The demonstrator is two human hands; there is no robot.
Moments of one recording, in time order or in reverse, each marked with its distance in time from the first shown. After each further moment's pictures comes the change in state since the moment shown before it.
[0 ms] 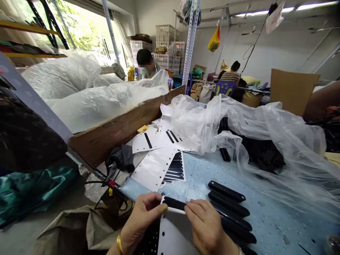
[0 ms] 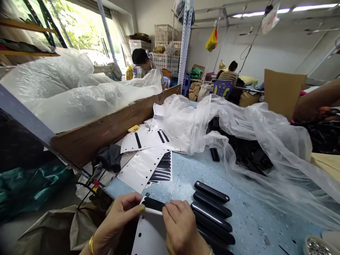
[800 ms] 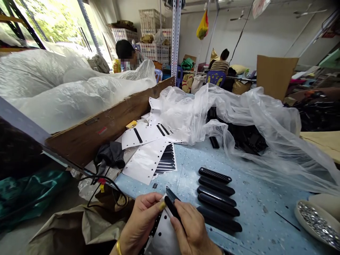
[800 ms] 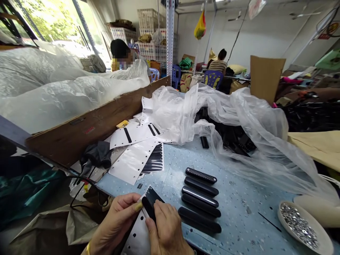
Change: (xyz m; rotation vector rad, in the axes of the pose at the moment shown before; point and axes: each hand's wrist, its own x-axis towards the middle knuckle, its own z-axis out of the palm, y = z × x) left_hand -0.017 0.001 0.043 -0.351 -0.031 -0.154; right_hand -0.045 -0.044 0.016 0.221 -0.020 0.426
